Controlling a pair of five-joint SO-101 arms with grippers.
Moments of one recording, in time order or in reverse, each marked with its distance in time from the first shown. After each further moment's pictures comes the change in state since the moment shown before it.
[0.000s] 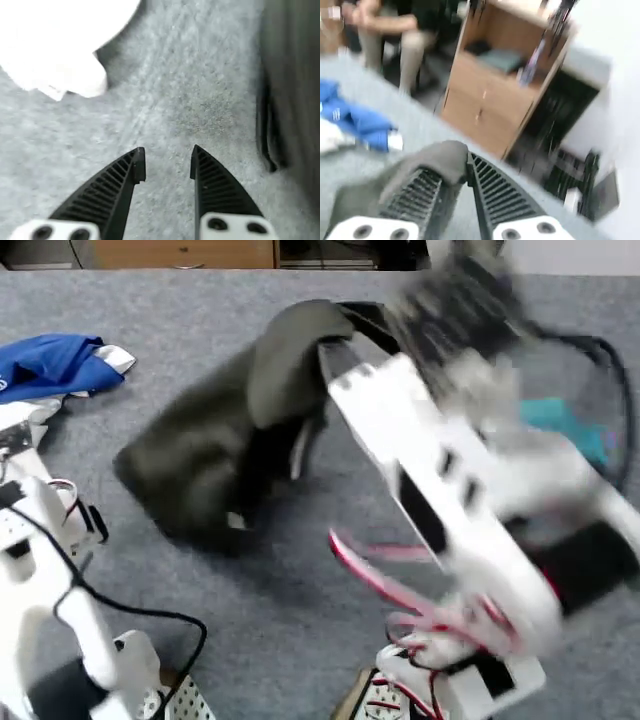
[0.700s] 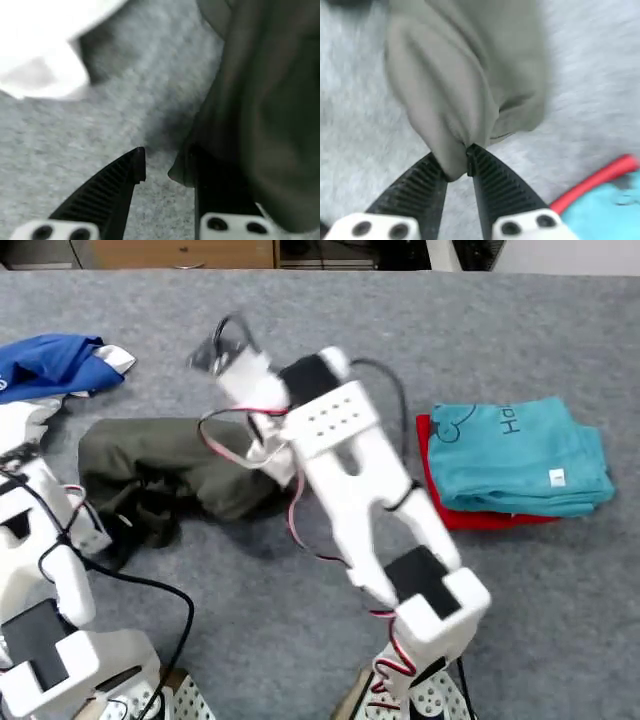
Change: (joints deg) left arm 1.0 21.2 -1.1 -7.1 5.7; right arm -5.6 20.8 46.2 -0.9 7.2
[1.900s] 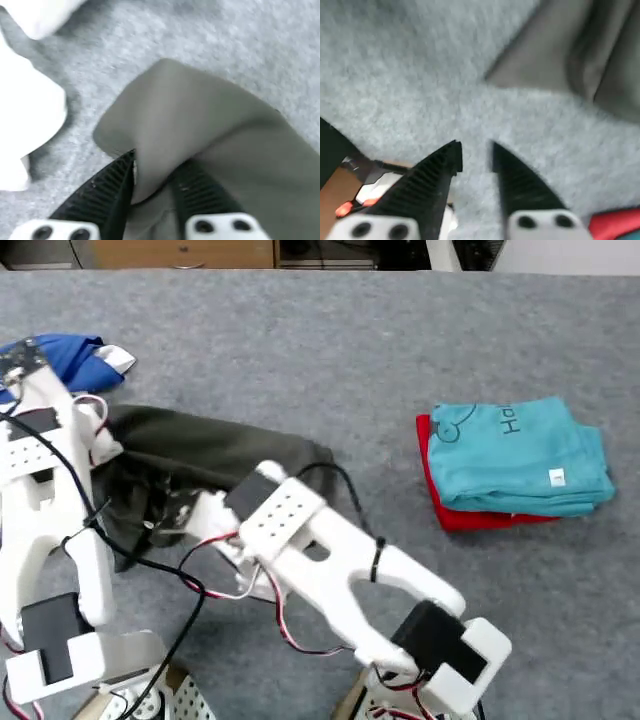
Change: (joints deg) left arm 11.9 0.1 -22.8 -2.5 14.9; right arm -20.1 -13.1 46.0 -9.6 0.0
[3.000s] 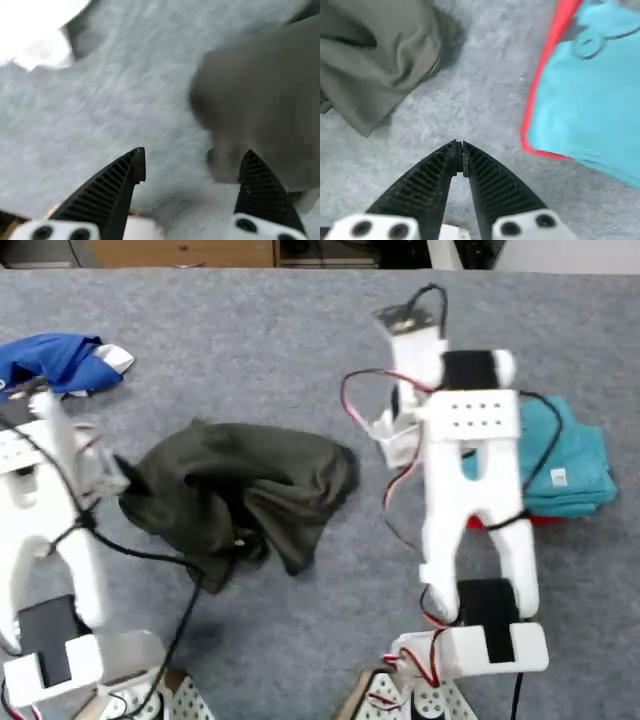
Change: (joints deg) left arm 1.6 0.0 -6.8 31.8 -3.8; right arm 45.7 0.2 -25.8 10.5 -10.0
